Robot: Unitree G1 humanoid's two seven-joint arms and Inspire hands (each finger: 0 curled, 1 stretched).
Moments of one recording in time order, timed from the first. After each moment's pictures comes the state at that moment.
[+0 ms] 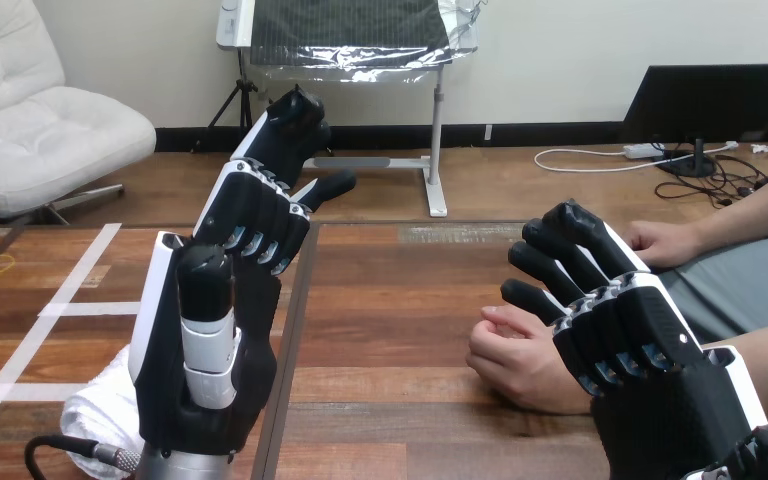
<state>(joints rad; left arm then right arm) 0.27 0.04 -0.15 -0.27 -0.27 -0.60 -0.29 0.71 -0.17 0.22 -0.54 0.27 -0.59 0.27</state>
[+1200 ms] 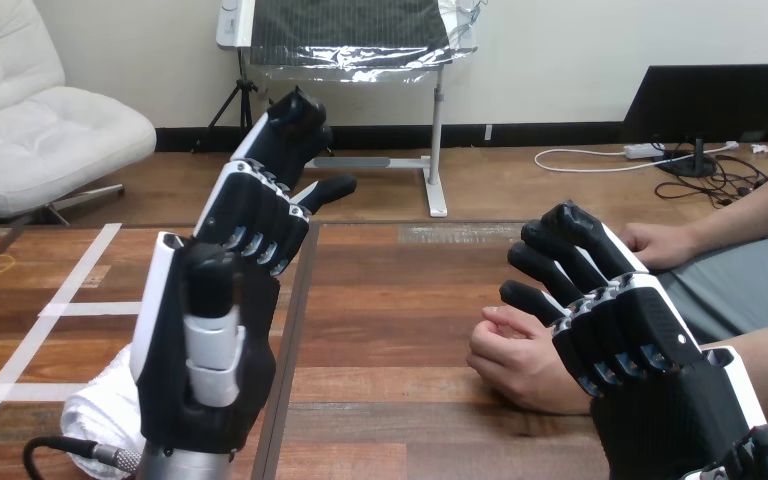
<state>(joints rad) 0.27 0.04 -0.14 -0.27 -0.22 -0.59 -0.26 0.71 -0.17 0.22 -0.54 0.27 -0.59 0.27</state>
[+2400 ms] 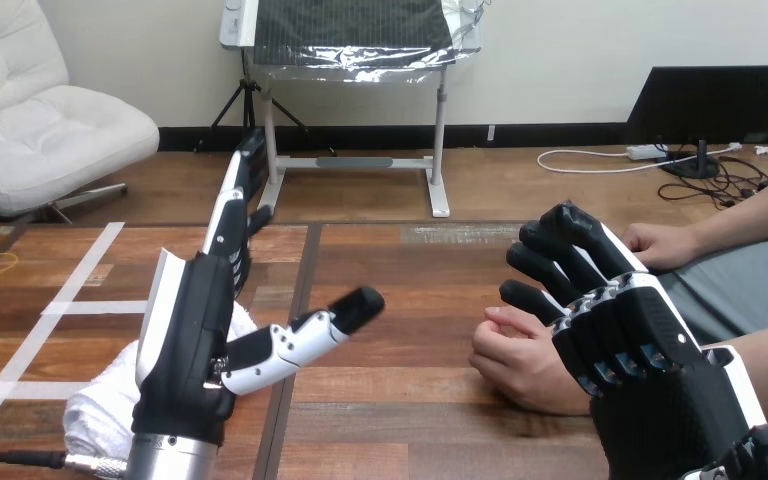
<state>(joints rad) 0.27 0.06 -0.04 -0.26 0.18 -0.39 -0.04 0.71 -0.16 0.22 -0.54 0.27 -0.59 0.27</state>
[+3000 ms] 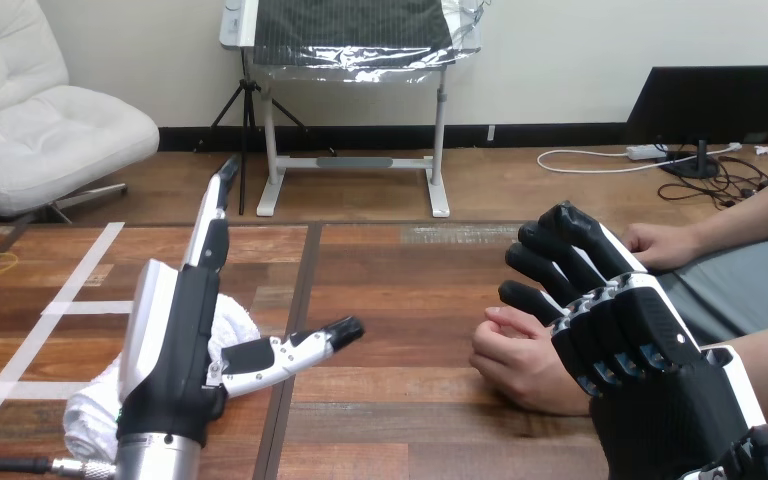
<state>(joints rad) 0.26 0.08 -0.01 -0.26 0.46 -0.23 0.09 0.71 -0.16 0.22 -0.54 0.26 -0.59 0.27</state>
